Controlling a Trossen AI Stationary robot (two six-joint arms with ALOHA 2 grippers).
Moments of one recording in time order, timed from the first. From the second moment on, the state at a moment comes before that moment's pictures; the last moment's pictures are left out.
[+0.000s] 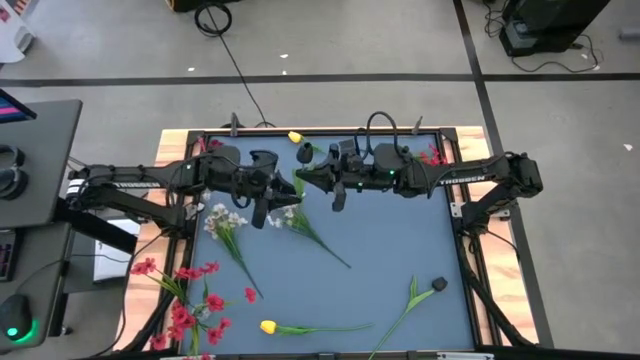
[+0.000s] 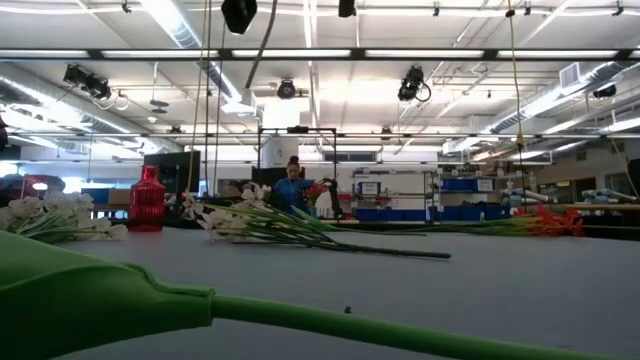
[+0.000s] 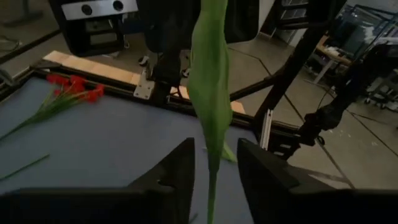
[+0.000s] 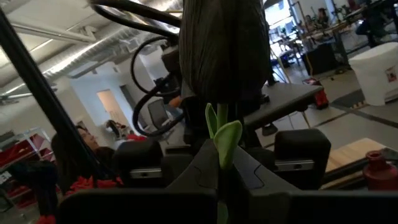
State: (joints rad) left arm 0.06 1.11 1.01 -0.08 0.20 -0.31; right arm -0.04 1.55 1.24 0.47 -0.04 0.47
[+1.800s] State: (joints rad) left arm 0.06 0.62 1.01 -0.59 0.03 0.01; right arm -0.03 1.03 1.24 -0.48 0.05 0.18
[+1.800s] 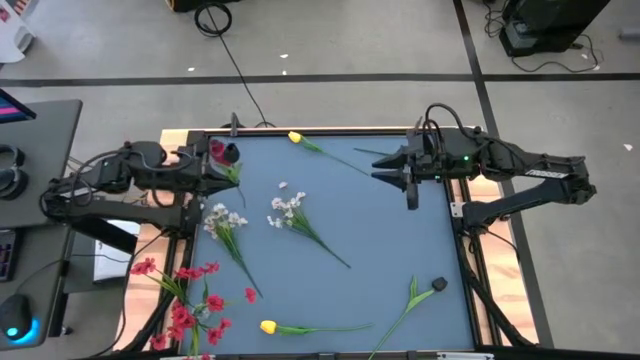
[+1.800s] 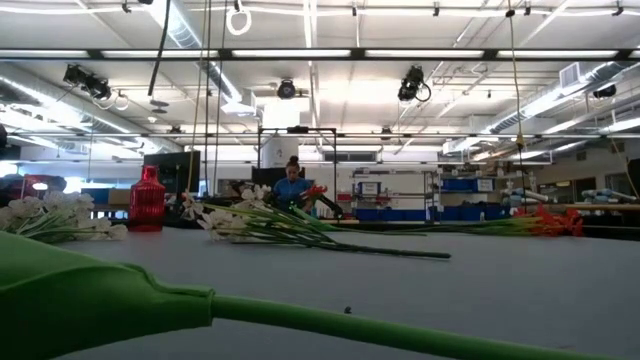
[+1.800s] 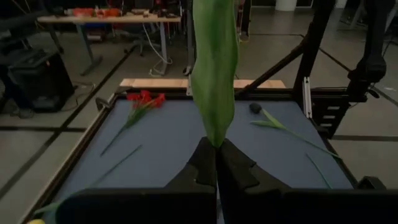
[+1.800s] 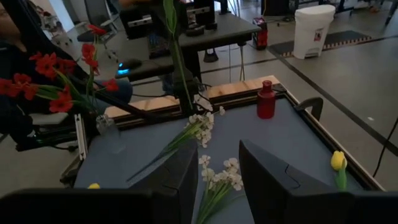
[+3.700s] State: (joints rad) left arm 0.10 0.28 0.88 -0.65 1.07 0.05; right arm -0.03 1.05 1.24 -0.42 0.05 0.18
